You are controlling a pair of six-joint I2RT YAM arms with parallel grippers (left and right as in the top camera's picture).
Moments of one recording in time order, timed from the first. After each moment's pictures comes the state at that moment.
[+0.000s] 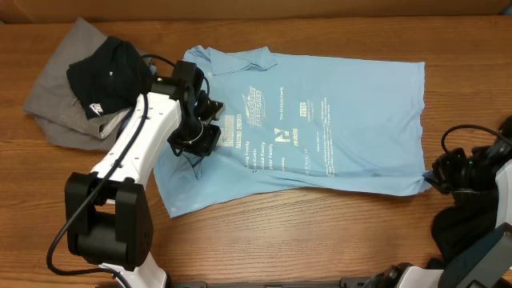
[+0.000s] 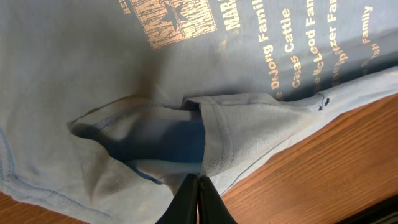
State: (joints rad) left arm -0.21 1.84 1.44 -1.19 0.21 0.15; right arm -0.62 1.52 1.05 -1.07 -0.38 0.46
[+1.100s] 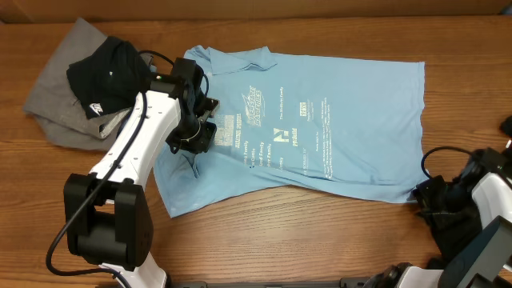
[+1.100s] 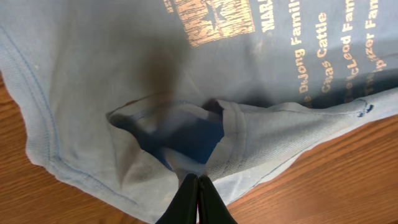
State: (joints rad) left arm -0.21 1.84 1.46 -1.20 0.10 0.12; right arm -0.61 1.52 0.79 -0.90 -0.22 0.54
